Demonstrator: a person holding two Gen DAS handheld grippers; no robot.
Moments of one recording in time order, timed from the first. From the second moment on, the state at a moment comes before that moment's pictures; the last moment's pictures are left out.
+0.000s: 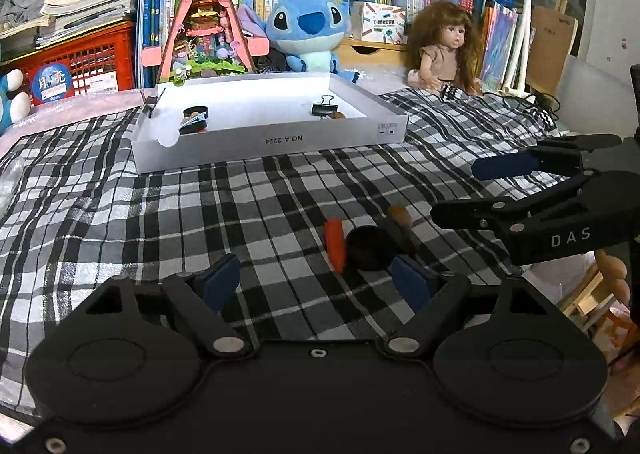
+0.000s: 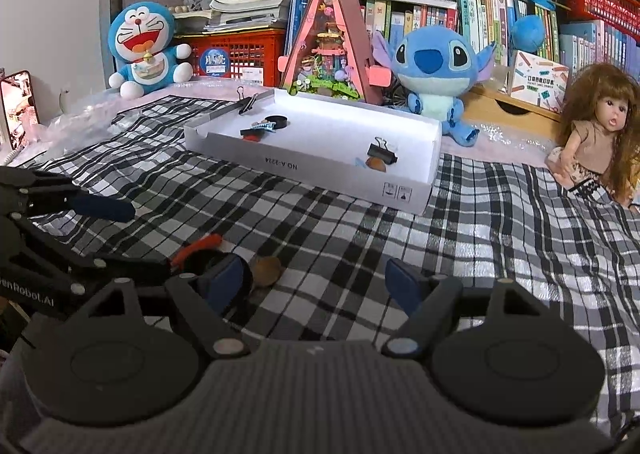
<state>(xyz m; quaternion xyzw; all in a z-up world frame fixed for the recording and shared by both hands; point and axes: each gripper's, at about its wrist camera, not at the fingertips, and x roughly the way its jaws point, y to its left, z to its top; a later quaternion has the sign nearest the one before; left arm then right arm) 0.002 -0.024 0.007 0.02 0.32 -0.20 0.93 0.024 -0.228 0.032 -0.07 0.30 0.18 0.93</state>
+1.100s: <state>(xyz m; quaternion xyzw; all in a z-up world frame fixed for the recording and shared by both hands) 0.041 -0.035 -0.001 0.04 0.31 -0.14 0.94 0.017 -0.200 0.012 -0.07 0.33 0.24 0.91</state>
